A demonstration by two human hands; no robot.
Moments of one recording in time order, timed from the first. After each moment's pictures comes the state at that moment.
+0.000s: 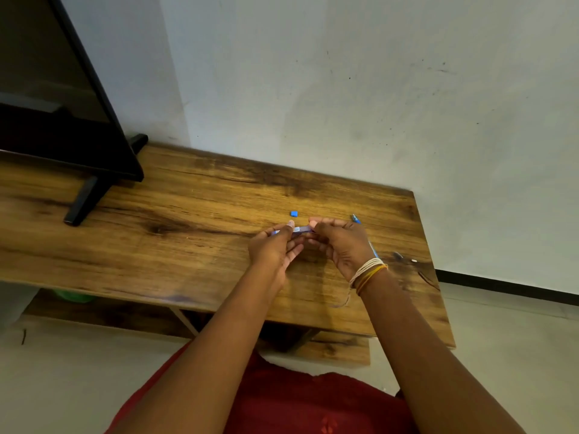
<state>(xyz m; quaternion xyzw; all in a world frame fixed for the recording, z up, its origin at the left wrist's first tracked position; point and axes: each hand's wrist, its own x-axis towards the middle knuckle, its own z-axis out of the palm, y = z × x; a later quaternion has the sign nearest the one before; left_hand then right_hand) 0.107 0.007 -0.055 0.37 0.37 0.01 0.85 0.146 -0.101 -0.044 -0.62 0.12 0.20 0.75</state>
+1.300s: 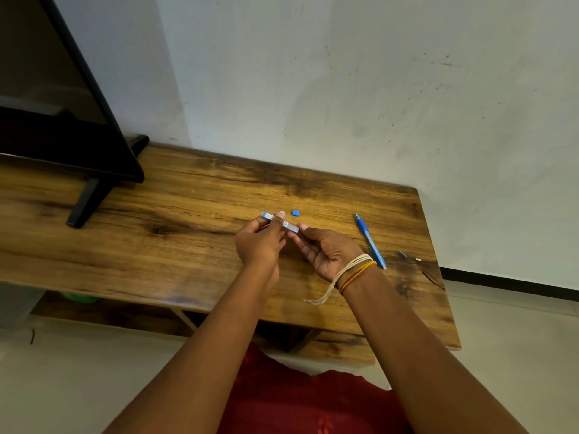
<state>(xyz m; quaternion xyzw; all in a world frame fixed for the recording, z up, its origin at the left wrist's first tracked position) 0.106 0.021 -0.059 0.44 0.39 0.13 0.80 0.141 -0.070 -0.049 -0.46 0.26 0.30 0.79</state>
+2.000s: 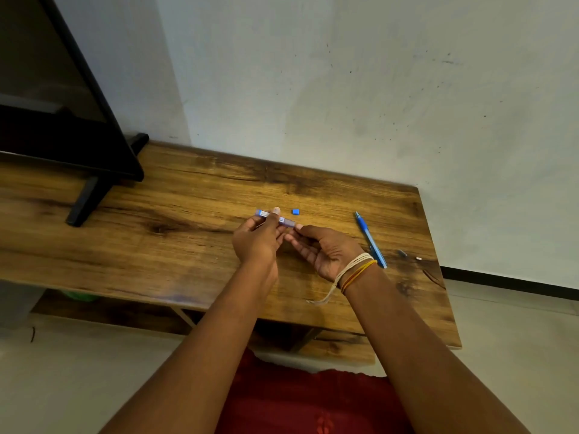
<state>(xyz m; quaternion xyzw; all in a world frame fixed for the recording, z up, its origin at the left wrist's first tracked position) 0.106 0.022 -0.056 0.39 0.39 0.14 0.82 0.136 -0.075 -0.041 -0.49 0.24 0.33 0.77</state>
